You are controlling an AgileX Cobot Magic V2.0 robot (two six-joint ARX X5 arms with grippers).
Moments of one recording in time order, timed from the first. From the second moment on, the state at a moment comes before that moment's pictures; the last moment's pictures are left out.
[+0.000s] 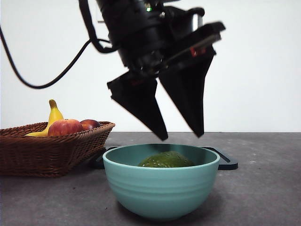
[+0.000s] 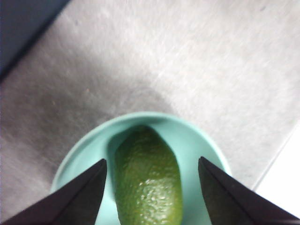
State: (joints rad) left arm -0.96 1.70 1.28 -0.70 0.12 -0.10; right arm 0.38 0.75 0.96 -1.05 -0.50 0.01
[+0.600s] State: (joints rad) left arm -0.63 1.26 1.29 -0.76 0.13 -0.11; right arm 0.38 0.75 0.96 -1.05 -0.50 0.01
